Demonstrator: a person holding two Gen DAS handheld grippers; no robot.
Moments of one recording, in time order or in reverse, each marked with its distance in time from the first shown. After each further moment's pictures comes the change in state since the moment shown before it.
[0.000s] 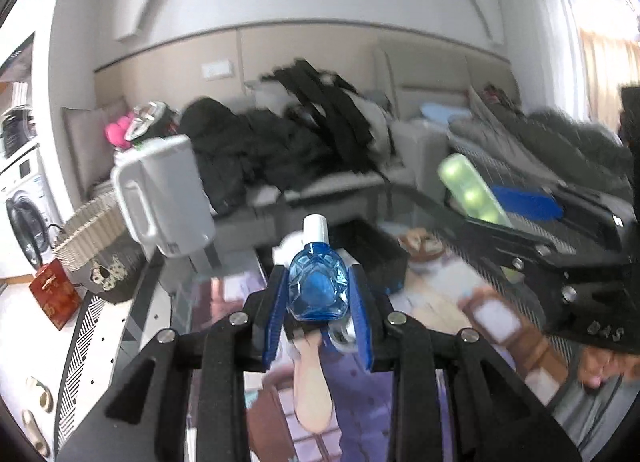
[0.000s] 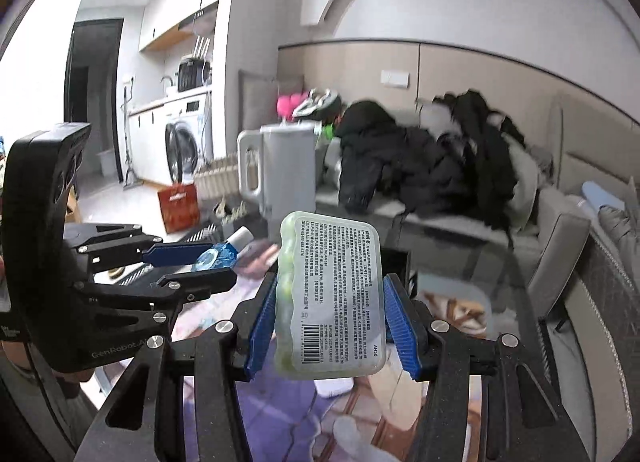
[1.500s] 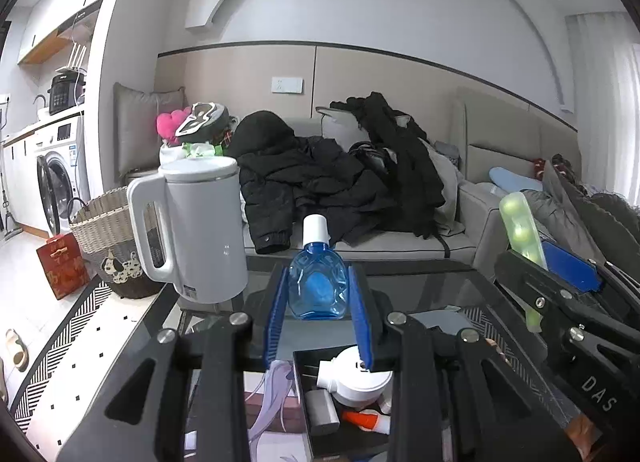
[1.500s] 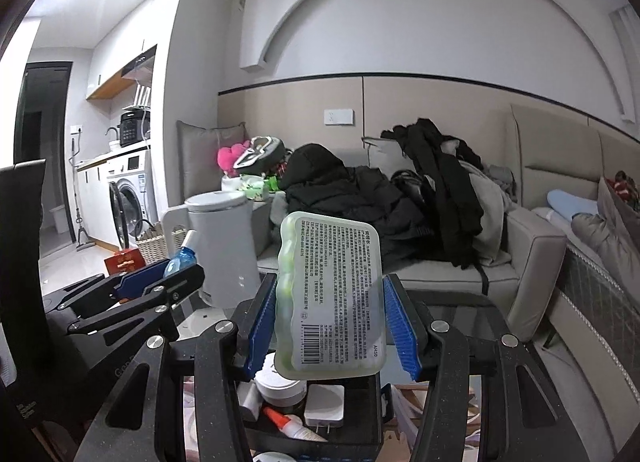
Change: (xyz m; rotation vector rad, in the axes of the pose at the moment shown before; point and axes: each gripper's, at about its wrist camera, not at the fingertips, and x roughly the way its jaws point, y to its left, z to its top) left arm 0.110 0.054 0.053 -0.217 -0.104 0.166; right arm 0.106 -0.032 0.080 0.120 -0.102 -0.174
